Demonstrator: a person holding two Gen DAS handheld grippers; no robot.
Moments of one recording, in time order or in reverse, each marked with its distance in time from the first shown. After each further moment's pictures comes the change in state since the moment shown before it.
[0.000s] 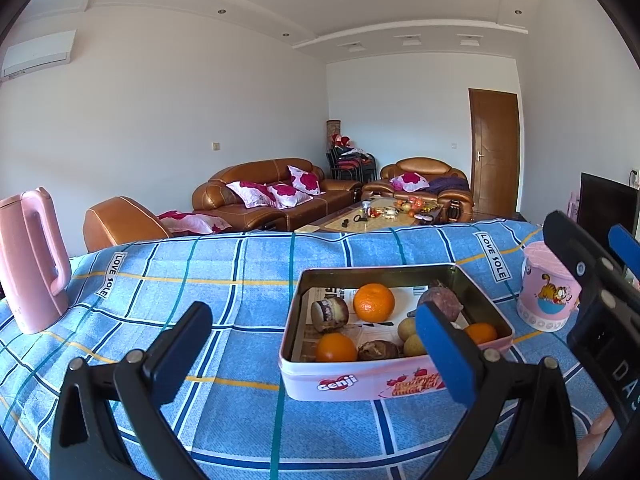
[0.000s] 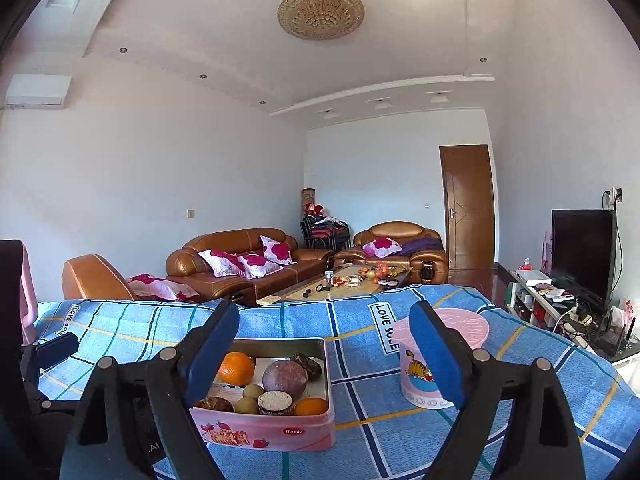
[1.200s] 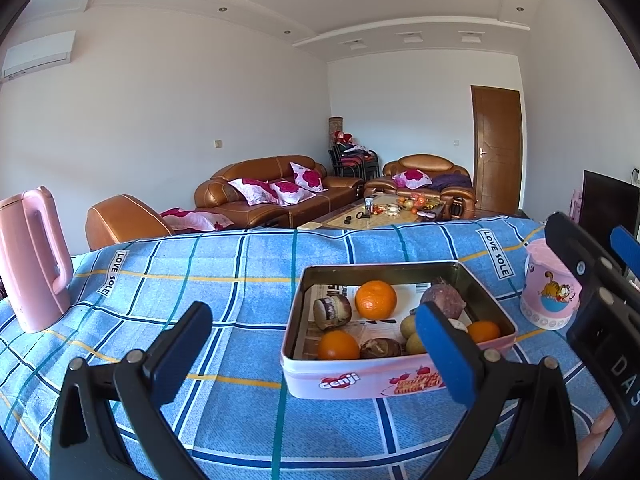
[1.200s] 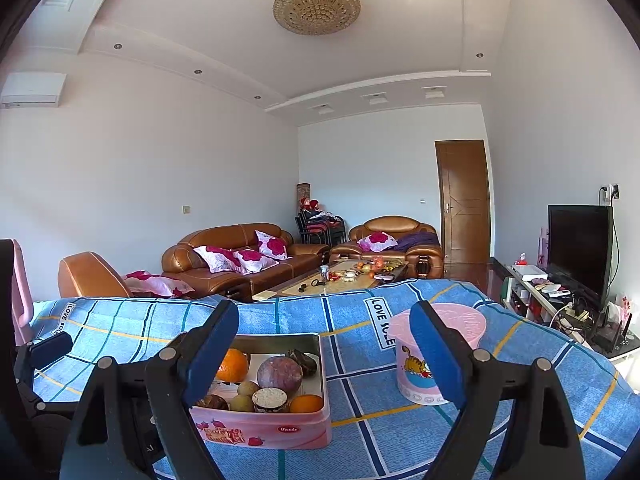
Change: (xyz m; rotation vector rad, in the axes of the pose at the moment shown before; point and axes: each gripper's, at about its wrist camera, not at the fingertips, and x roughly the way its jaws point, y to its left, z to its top) left arm 0.002 0.002 -0.001 -0.001 0.013 0.010; right arm 0.003 -0.004 0.002 0.005 0.018 -0.012
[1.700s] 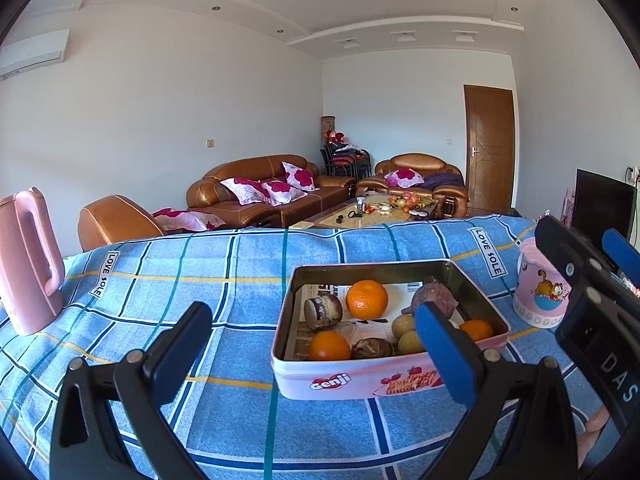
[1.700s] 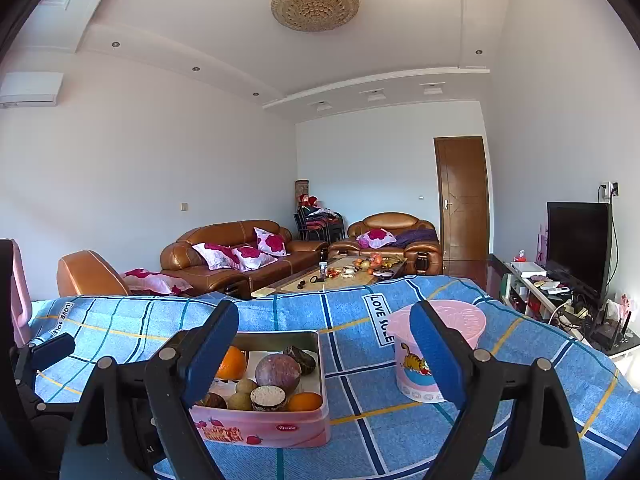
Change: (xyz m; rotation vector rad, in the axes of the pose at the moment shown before) left arm 0.002 -0.005 0.000 0.011 0.000 -0.027; right arm 0.002 -0.001 0.000 0.007 0.020 -0.009
